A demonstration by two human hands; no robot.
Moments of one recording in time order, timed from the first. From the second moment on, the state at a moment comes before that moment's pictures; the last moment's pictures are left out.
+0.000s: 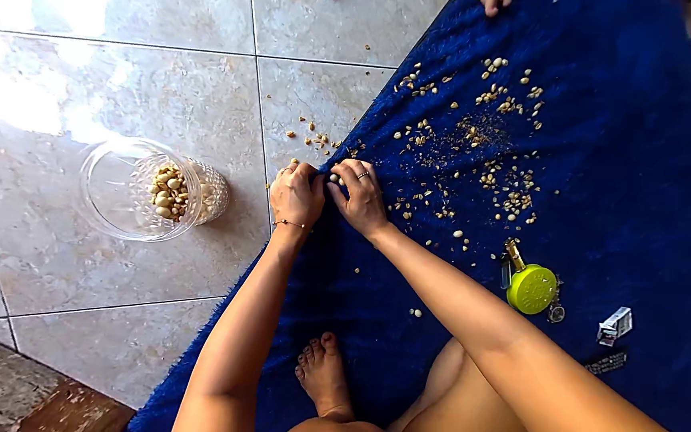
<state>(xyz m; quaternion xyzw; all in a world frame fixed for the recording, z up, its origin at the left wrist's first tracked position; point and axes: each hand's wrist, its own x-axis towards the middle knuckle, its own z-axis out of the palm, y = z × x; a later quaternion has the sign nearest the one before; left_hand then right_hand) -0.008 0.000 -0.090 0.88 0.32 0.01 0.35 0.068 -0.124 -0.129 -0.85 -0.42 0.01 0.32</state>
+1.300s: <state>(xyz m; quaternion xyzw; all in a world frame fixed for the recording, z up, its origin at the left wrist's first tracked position) -0.020 0.000 -0.131 0.92 0.28 0.15 0.22 0.165 -0.193 -0.127 -0.79 -0.57 -0.02 0.23</state>
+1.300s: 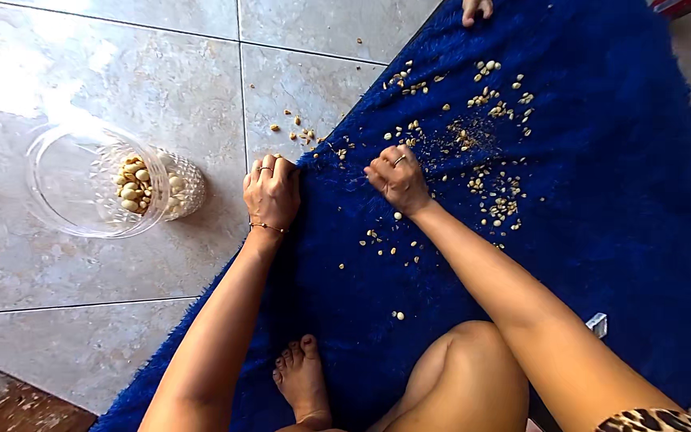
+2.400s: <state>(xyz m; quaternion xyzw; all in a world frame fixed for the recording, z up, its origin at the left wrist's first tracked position) -0.190 0.054 -0.010 0.78 0.29 0.49 0.27 -0.016 0.053 0.071 -0.55 -0.11 0.52 0.65</state>
